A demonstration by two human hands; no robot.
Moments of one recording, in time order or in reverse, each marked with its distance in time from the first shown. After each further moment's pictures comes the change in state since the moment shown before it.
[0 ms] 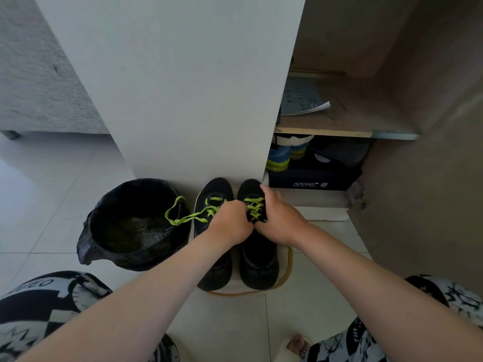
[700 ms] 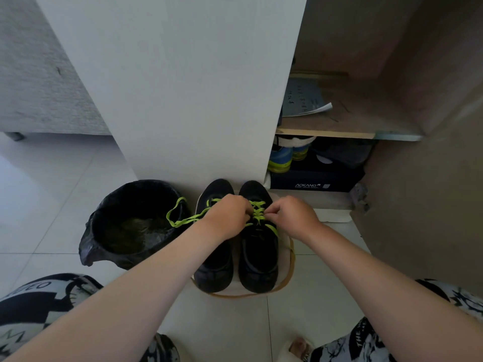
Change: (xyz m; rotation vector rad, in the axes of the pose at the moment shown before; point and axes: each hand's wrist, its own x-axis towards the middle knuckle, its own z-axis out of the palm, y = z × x) left_hand 0.010 -0.008 -0.021 0.122 -0.069 0.208; right_hand 0.006 0.020 -0.013 -0.022 0.146 0.003
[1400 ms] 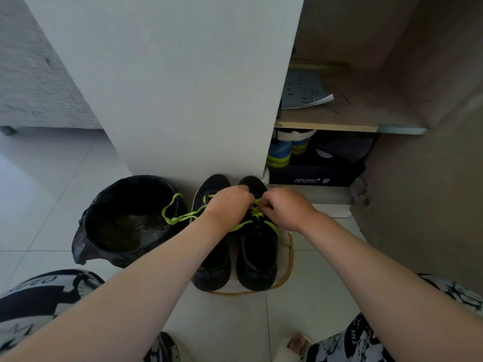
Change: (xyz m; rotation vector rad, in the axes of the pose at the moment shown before) left_hand 0.028 -0.006 0.015 0.327 0.093 0.138; right_hand 0.014 -0.004 -0.003 -0.231 -0.033 -0.229
